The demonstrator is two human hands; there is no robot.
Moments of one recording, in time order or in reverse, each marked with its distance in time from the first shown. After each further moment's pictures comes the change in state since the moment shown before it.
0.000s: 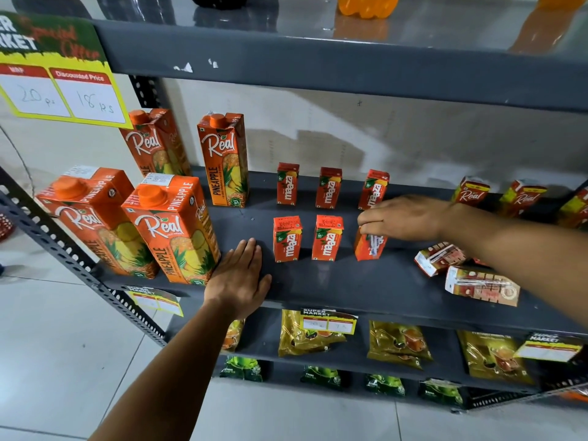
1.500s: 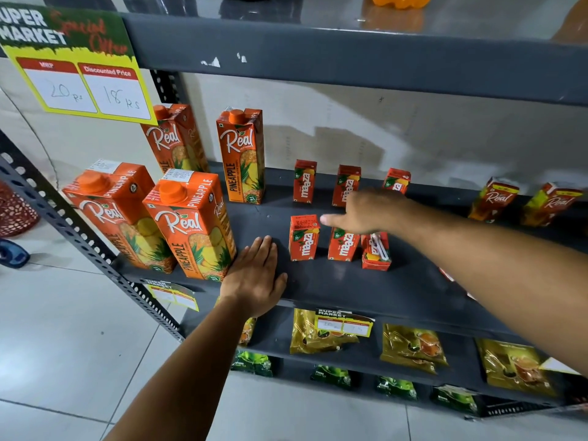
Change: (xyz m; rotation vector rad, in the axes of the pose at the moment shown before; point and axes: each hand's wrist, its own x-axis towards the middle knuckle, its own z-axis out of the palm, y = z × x) left_hand 0.000 0.002 -0.002 -0.003 0.002 -0.001; right_hand 0.060 -0.078 -0.038 0.275 0.071 0.489
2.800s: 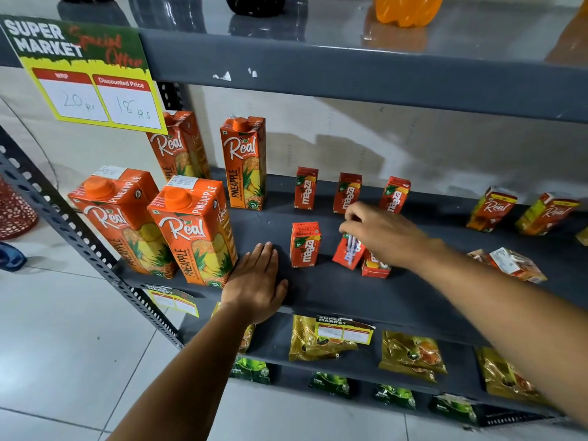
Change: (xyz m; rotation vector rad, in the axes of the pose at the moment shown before) left_hand 0.000 -0.002 0.001 -0.023 0.019 0.009; right_hand -0.022 0.034 0.036 -0.177 0.257 -0.355
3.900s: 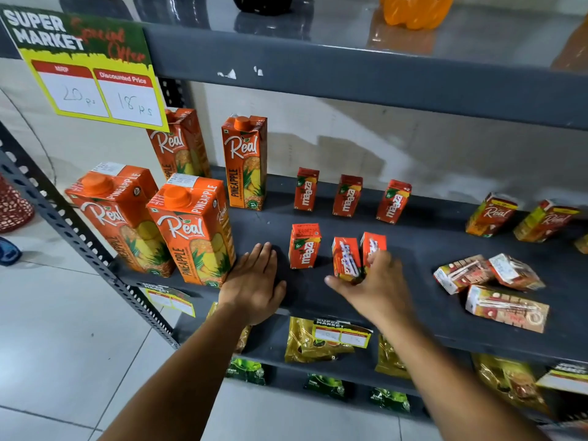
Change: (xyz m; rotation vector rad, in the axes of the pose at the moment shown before) left_hand 0.002 0.002 0.000 0.003 -0.003 -0.010; right_hand -0.039 -0.059 0.059 0.585 0.140 0.785
